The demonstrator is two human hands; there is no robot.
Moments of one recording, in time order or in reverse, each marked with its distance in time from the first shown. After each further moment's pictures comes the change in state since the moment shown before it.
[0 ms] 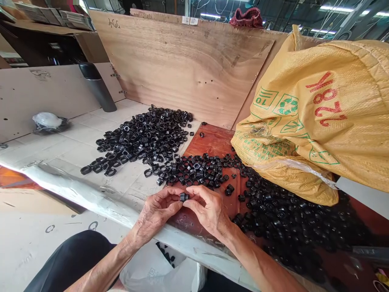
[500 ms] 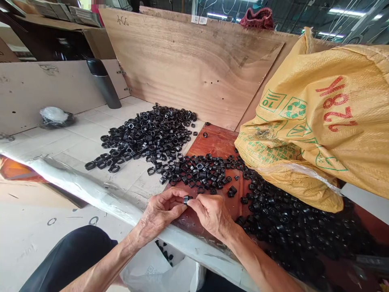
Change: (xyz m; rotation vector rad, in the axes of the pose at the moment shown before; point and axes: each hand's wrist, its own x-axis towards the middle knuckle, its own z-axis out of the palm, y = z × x) left_hand -0.001 0.004 -0.001 0.045 -0.037 0.043; right_hand -0.003 -0.001 -0.005 -0.220 -0.138 0.021
